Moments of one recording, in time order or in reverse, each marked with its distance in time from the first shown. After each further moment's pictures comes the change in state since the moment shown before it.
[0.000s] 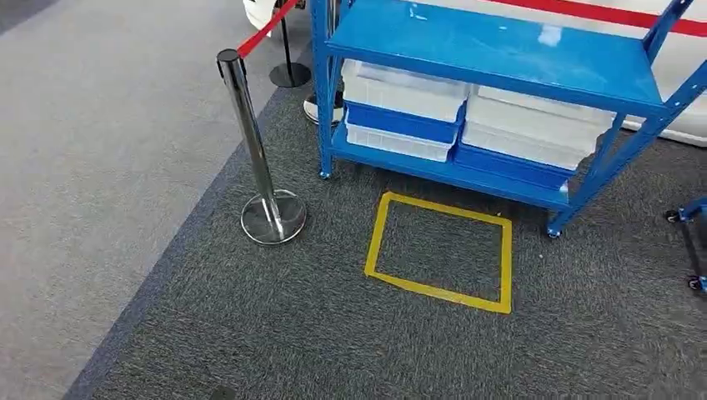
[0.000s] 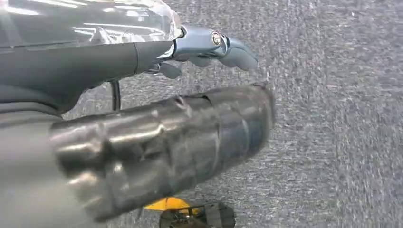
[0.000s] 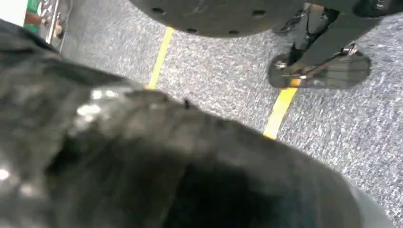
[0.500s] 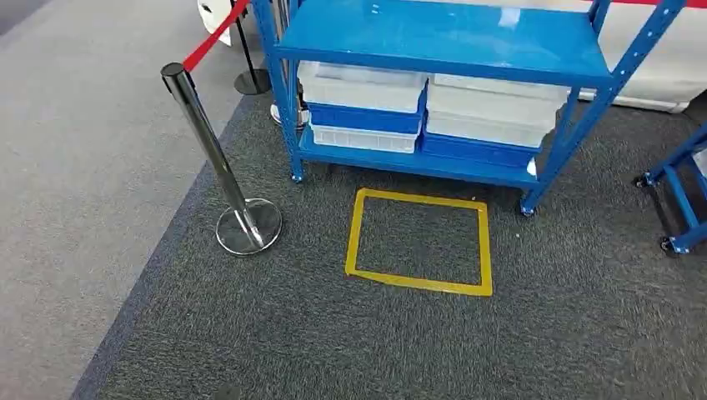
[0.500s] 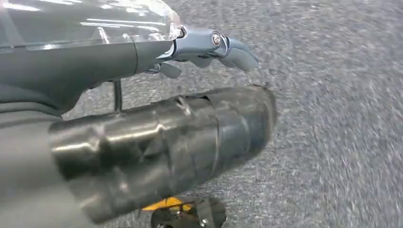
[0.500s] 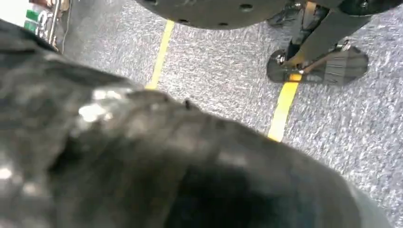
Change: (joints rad) left arm -0.005 0.000 0.000 0.000 0.000 0.005 -0.006; right arm -0.001 0.000 -0.001 0.000 -0.001 0.002 0.002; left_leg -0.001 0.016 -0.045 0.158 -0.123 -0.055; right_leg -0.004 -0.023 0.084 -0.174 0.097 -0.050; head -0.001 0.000
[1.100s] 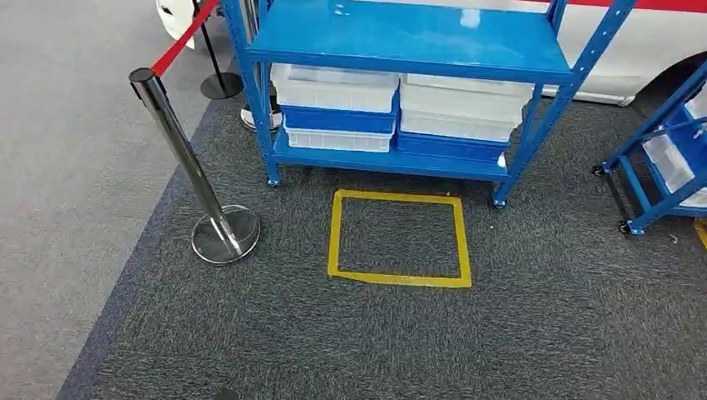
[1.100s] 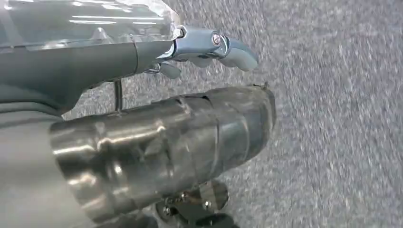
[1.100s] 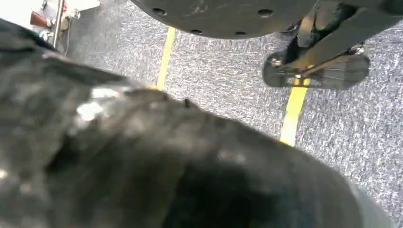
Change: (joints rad) left arm 0.009 0.003 0.000 0.000 0.000 -0.104 -0.051; right arm 0.001 0.001 0.001 0.002 0.031 -0.004 0.023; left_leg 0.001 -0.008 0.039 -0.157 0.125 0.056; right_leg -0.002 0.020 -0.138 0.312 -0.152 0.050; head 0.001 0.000
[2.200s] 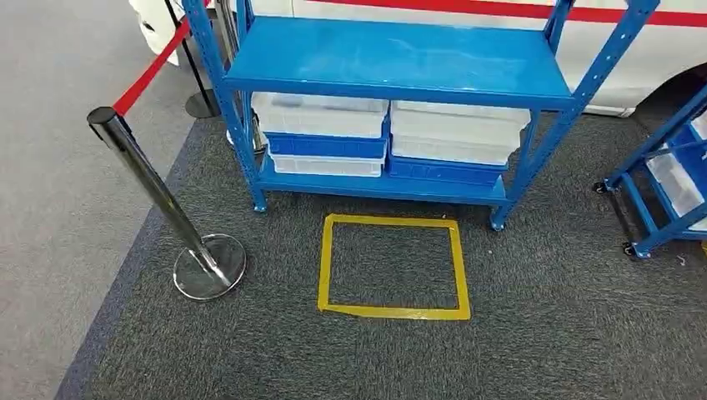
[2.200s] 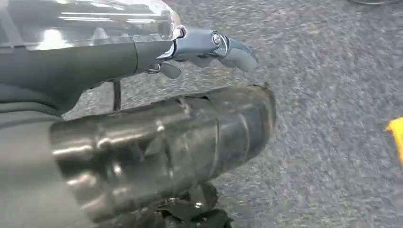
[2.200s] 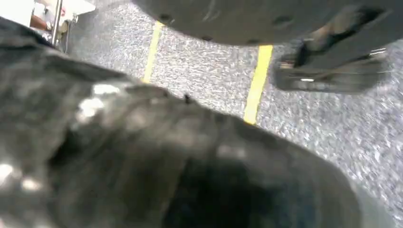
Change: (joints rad) left arm 0.013 0.008 -0.001 0.000 -0.031 -0.020 -0.008; right arm 0.011 -0.004 -0.001 0.003 0.006 -0.008 -0.005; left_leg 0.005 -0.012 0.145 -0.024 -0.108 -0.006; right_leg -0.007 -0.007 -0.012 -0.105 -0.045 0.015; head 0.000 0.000
